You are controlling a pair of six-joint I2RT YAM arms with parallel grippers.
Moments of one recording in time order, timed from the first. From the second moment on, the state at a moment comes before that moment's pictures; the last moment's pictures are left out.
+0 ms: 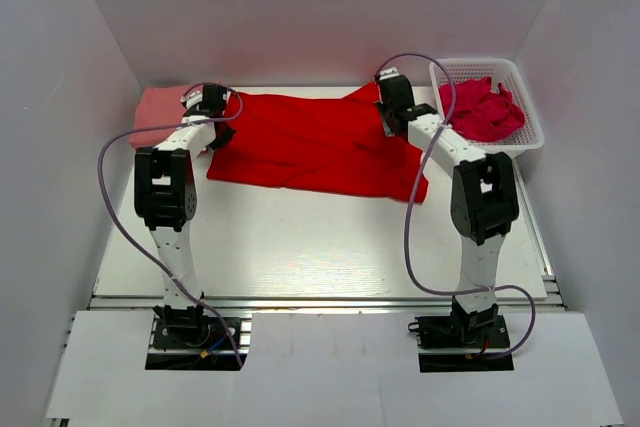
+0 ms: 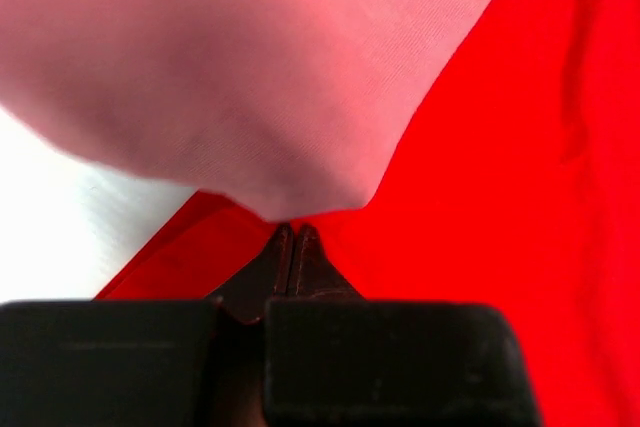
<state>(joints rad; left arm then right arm) -0.07 2.11 1.63 -0.46 -0.32 -0.72 0.38 1.99 1.63 -0.39 0.35 -0.09</state>
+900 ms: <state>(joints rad) -0.08 2.05 1.64 -0.29 -0.12 -0.57 0.32 2.10 1.71 -0.38 0.15 0.04</state>
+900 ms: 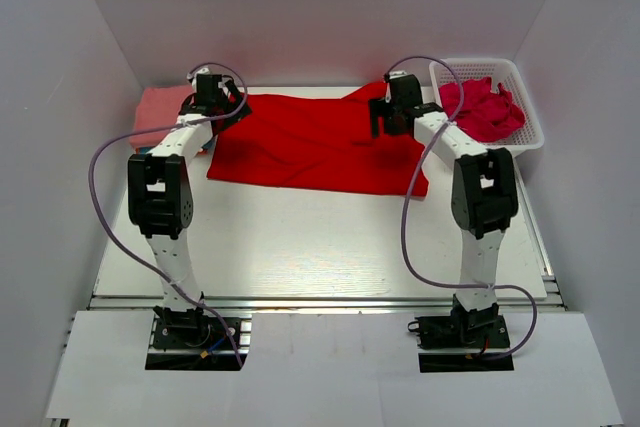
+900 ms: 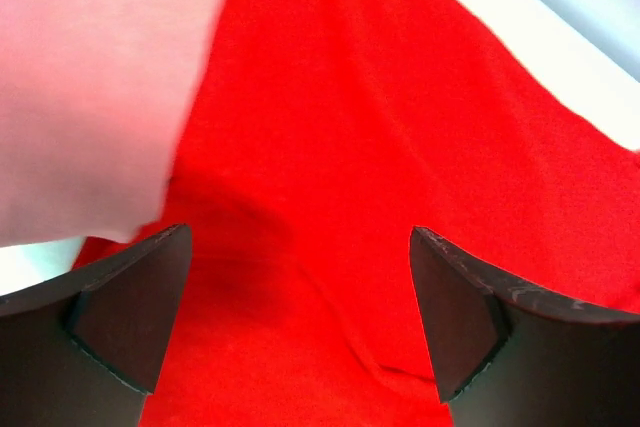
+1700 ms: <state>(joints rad) -0.15 1.94 1.25 -0.18 0.07 -0.46 0.31 2.30 1.76 -0.24 -0.29 0.26</state>
